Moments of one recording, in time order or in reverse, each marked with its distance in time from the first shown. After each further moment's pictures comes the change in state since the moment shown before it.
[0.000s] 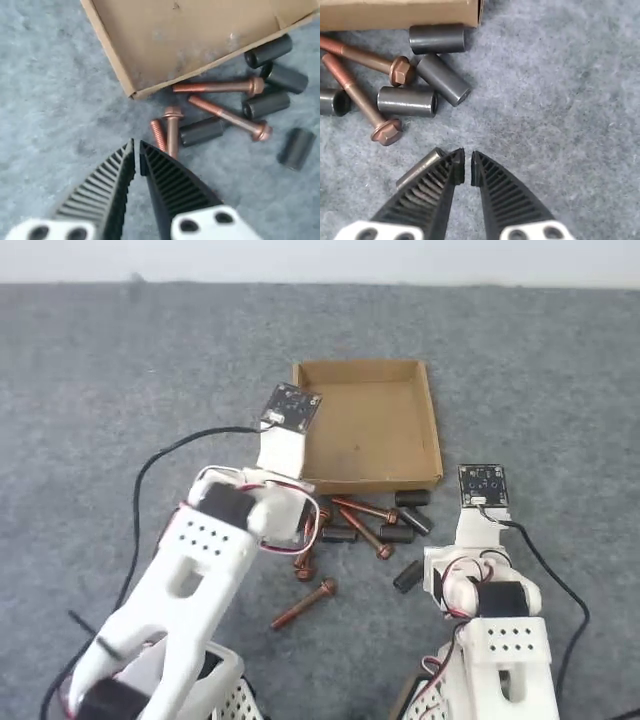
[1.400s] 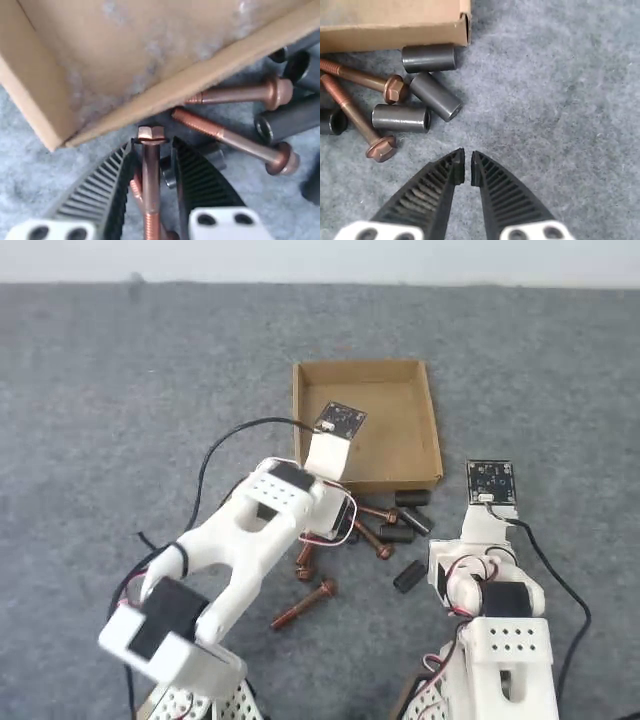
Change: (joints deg) left arm 5.0 32.9 -10.2 -9.2 1.5; right arm 1.8 0.0 0.0 -3.2 0.4
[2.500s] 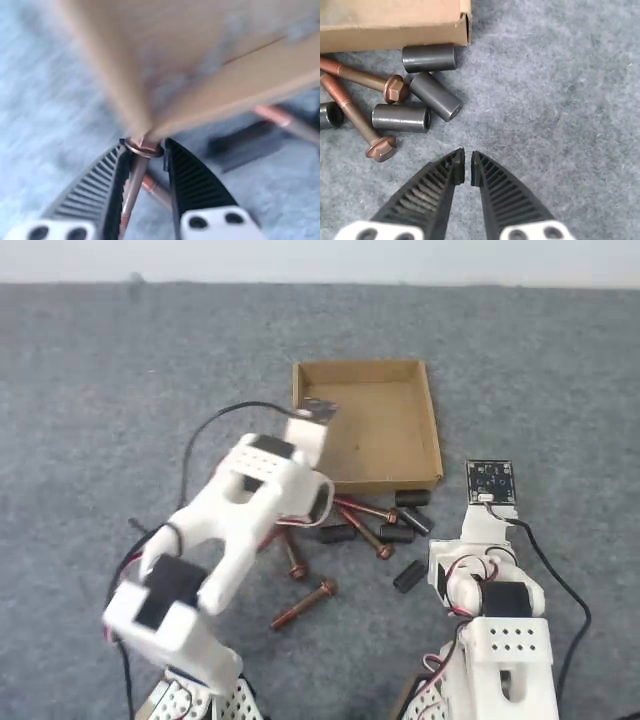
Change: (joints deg) left arm -8.8 2.2 -5.1 11.4 -3.9; right arm 0.0 0.0 0.0 0.0 0.1
